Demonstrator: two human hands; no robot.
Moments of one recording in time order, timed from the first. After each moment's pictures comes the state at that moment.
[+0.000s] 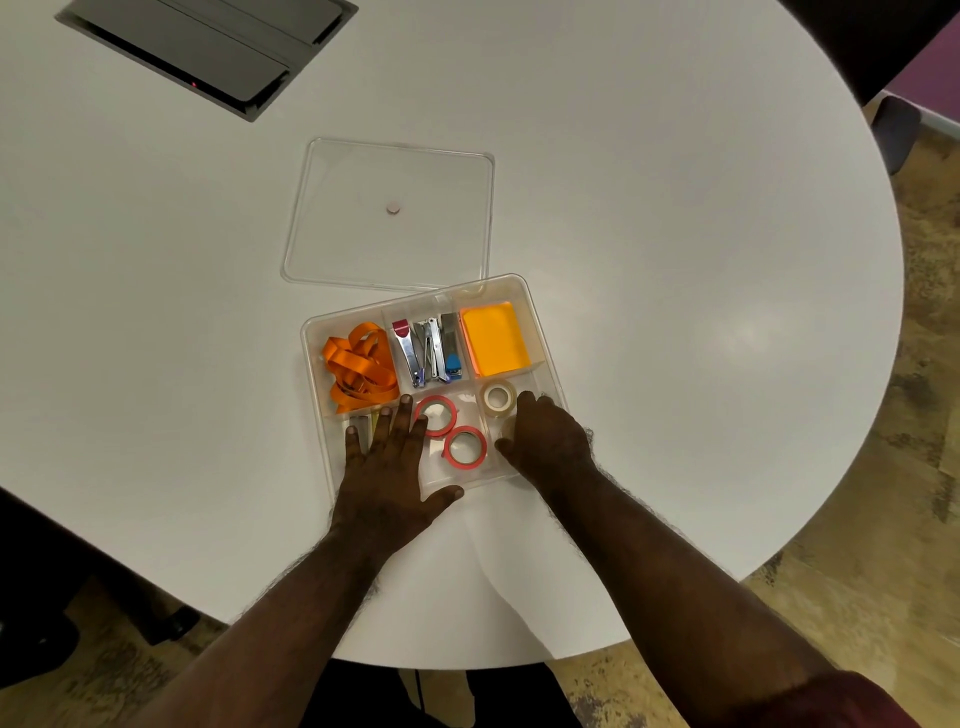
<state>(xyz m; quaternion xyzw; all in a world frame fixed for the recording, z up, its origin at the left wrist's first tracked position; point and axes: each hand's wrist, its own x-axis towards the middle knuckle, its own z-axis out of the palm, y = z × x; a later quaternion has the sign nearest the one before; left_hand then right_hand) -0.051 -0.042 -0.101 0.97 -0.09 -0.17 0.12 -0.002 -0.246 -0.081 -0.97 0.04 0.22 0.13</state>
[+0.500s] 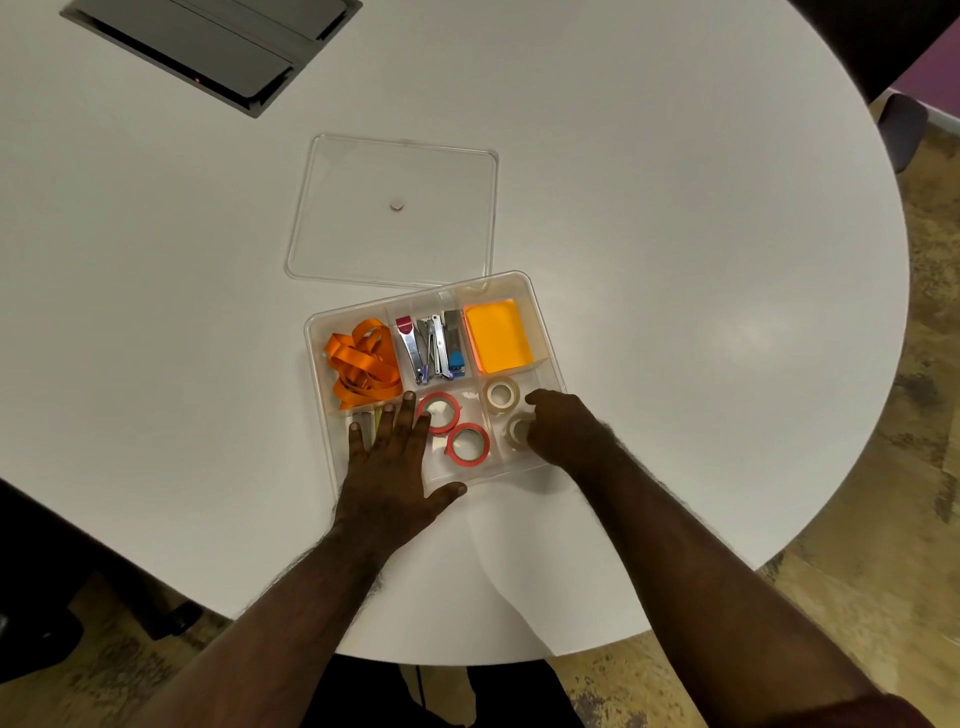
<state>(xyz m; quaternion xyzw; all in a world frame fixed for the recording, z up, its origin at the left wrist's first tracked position) -0.051 -0.042 -0.099 0.97 -0.09 -0.18 0.11 0.015 -0.267 -0.080 -0.94 0.03 0.29 0.19</state>
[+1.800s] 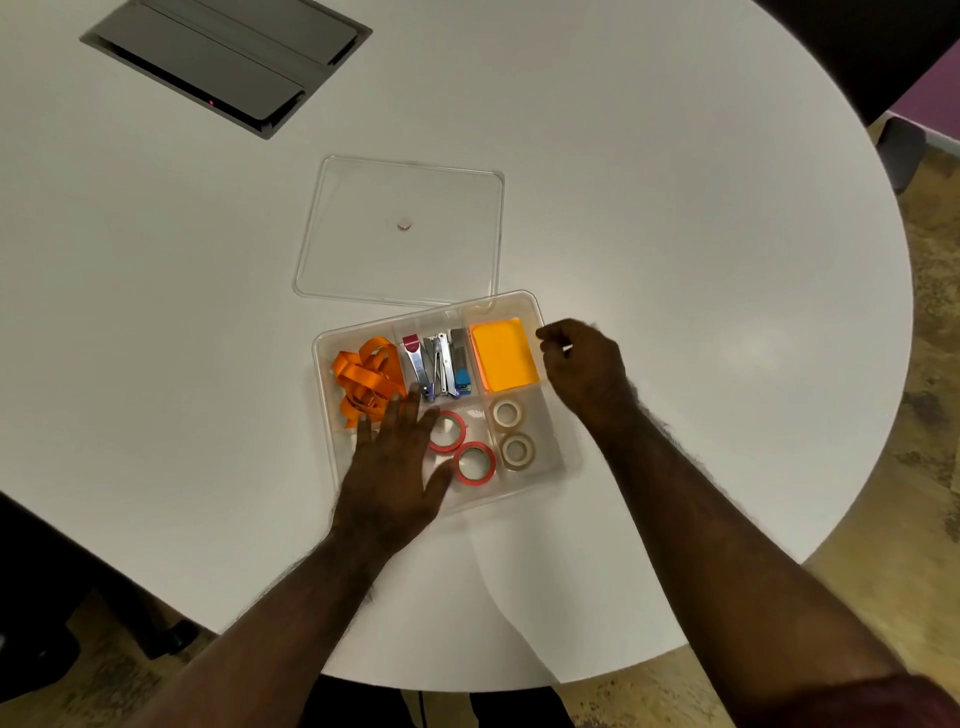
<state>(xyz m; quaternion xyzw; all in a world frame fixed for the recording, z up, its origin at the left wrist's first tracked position) -0.028 -0.039 -0.076 0.97 -0.10 -0.12 0.19 0.077 -0.272 -0.042 -0.92 0.10 0.04 0.36</state>
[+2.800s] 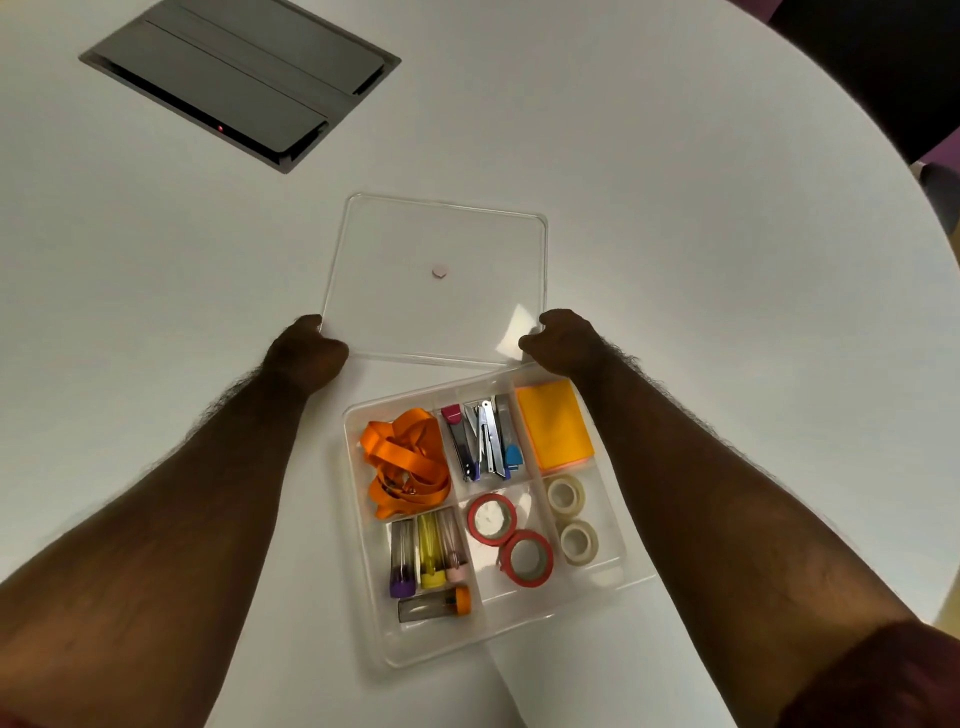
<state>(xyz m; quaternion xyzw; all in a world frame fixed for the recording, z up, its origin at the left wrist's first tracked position) 0.217 0.103 -0.117 0.89 0.23 -0.18 0.34 0.234 -0.207 -0.103 -0.93 0.13 0.23 0.26</state>
